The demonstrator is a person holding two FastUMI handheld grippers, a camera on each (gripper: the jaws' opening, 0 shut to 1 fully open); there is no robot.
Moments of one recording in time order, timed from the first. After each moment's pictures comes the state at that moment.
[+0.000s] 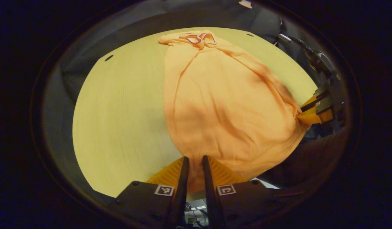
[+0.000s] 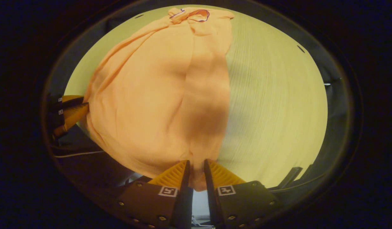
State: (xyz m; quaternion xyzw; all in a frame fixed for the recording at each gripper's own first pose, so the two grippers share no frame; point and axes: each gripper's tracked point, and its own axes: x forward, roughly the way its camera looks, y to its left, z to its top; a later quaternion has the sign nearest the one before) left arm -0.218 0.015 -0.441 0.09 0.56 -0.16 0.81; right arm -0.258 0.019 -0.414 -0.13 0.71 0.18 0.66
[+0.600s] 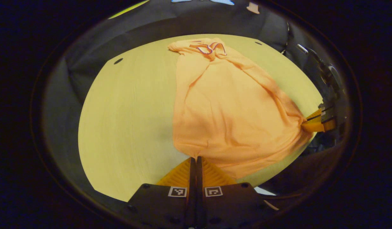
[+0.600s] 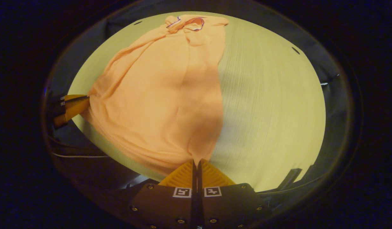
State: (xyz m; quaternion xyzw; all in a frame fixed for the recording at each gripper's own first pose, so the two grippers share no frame) left arm -0.182 0.013 -0.413 0.08 0.53 -0.14 0.84; right arm -0.240 0.017 -0.402 -0.11 0.69 0.17 0.70
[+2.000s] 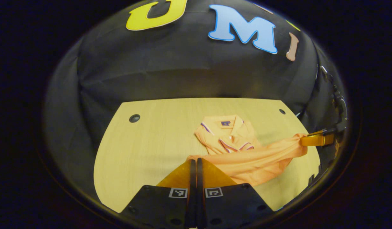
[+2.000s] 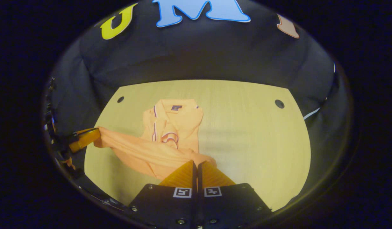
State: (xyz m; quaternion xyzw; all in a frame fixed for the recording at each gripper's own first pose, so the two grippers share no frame) left arm 0.105 0.015 -0.260 -0.01 0.36 -0.09 0.93; right arm 0.061 0.049 -0.269 0.00 0.50 0.14 0.85
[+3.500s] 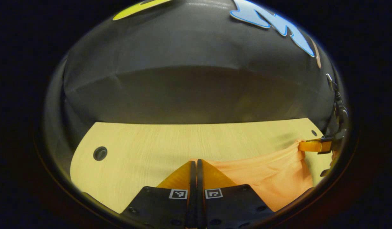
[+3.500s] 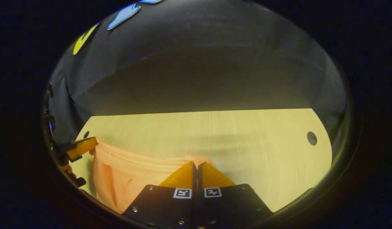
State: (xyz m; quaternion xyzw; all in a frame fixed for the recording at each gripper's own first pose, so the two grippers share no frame) left arm 0.362 -0.002 -0.388 -0.02 0.30 -0.07 0.95; right arm 0.289 0.072 -0.413 0.03 0.42 0.12 0.90
